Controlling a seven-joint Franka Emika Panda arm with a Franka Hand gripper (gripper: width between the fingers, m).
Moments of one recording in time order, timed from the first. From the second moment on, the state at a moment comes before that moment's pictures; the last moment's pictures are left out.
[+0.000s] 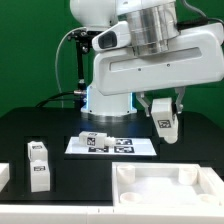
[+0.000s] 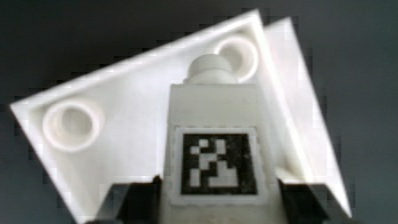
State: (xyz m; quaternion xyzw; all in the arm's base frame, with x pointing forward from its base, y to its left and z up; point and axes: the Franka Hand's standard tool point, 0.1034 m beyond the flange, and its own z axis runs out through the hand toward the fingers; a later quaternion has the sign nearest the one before) arm 0.549 0.056 0.133 -0.98 0.19 0.03 0.11
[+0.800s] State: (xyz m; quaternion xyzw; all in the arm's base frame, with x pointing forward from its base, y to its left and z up) arm 0.594 0.099 0.129 -0.97 0.11 -0.22 0.06
